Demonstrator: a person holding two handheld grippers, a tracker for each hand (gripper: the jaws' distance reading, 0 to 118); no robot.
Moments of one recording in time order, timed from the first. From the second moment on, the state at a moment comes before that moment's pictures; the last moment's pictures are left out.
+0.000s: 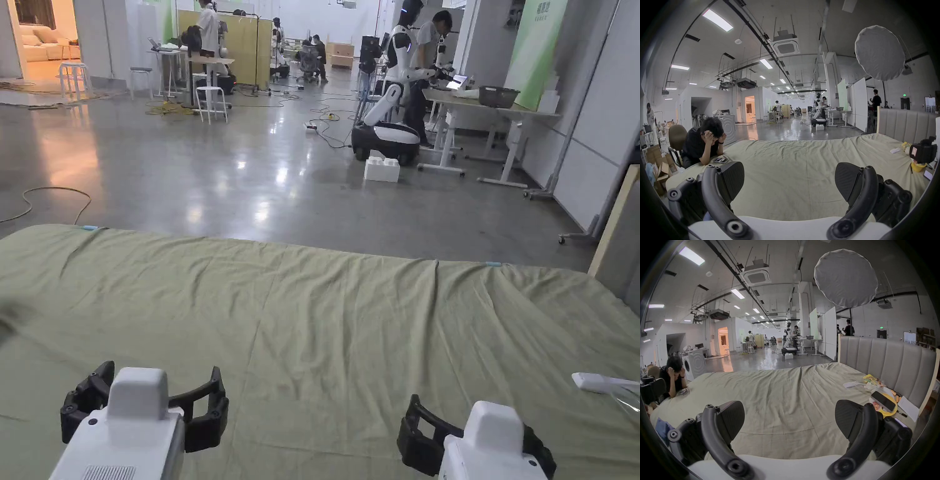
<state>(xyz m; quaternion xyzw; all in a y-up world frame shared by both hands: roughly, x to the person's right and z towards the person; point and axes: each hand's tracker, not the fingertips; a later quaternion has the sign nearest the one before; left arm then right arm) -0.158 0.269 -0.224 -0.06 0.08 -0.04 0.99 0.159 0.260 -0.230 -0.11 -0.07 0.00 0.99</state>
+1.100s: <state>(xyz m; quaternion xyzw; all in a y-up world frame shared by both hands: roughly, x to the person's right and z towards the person) -0.169 0.264 -0.225 -0.09 0.05 0.00 1.00 0.174 0.276 -0.252 -0.21 -0.07 -0.10 0.97</state>
